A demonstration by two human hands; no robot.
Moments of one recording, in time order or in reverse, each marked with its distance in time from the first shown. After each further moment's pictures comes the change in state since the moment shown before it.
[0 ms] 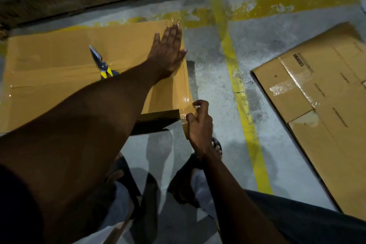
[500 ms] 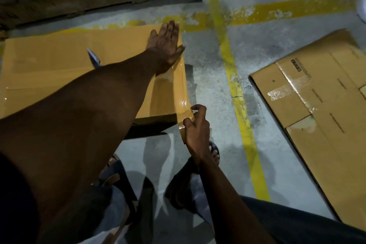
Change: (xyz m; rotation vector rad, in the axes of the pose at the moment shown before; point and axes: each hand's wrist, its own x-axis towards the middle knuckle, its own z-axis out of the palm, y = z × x) left_hand 0.030 -0.009 -0.021 0.060 -0.085 -0.059; right_hand 0.002 0.001 0.000 0.023 -0.020 0.002
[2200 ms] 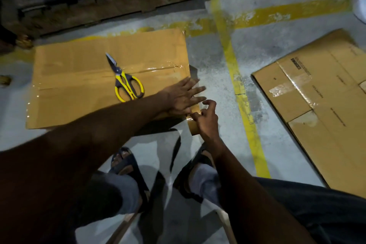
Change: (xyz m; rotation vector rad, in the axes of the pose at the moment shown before) left_hand -0.131 0.050 0.022 0.301 -0.242 0.644; right_hand -0.001 0.001 -0.016 0.105 -0.077 0.139
